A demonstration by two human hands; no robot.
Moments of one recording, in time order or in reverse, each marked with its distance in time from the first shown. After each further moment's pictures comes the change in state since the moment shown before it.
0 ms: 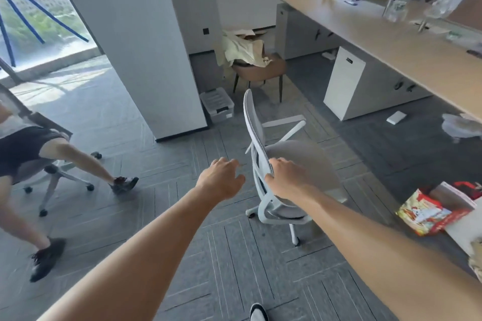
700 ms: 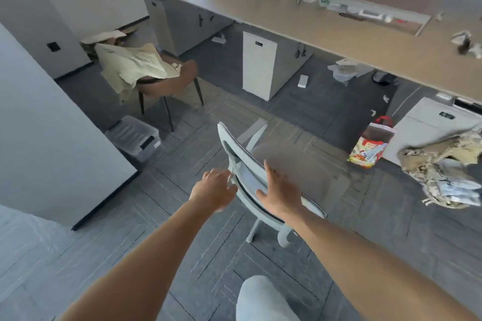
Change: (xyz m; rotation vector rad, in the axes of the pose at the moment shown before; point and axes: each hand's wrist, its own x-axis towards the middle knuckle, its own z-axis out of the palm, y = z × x) left_hand 0.357 -0.170 -0.081 0.030 -0.259 0.498; right_hand 0.278 -0.094 0.065 0.079 0.179 0.635
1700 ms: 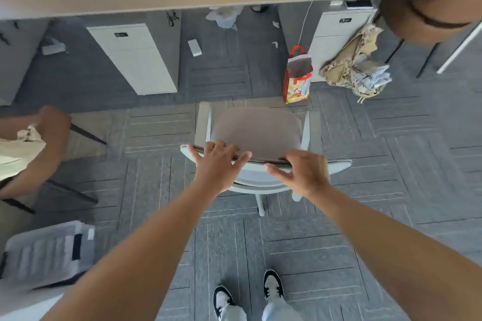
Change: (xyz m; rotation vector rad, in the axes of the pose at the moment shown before) left_hand 0.363 0.045 -0.037 0.386 -0.204 0.648; right_hand 0.169 0.059 -0.015 -0.031 0.492 0.556
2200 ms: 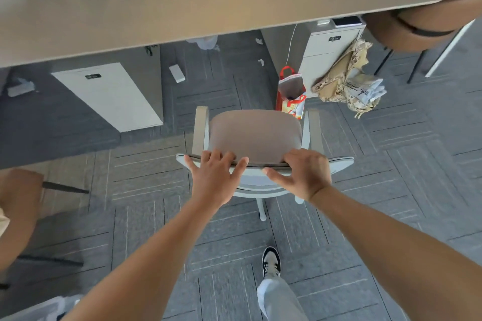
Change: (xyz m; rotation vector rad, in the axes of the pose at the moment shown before) left_hand 0.193 -0.023 -0.048 -0.016 0.088 0.067; right_hand 0.189 0.030 0.038 -0.089 0.049 0.058
